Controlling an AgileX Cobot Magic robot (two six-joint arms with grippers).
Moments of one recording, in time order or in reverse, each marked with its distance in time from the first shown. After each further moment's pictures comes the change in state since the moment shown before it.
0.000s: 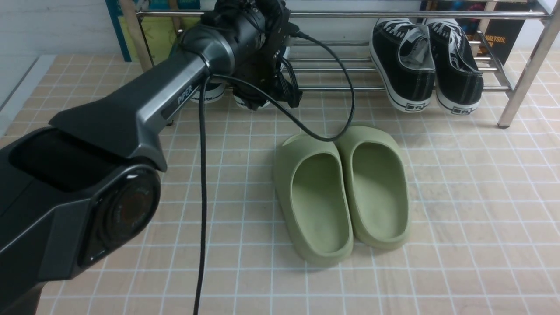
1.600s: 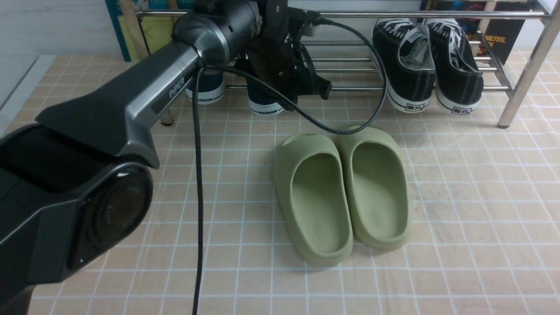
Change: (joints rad) right arm 0.000 0.000 0.000 0.000 0.000 0.000; left arm -0.001 -0.031 0.003 -0.251 -0.015 0.110
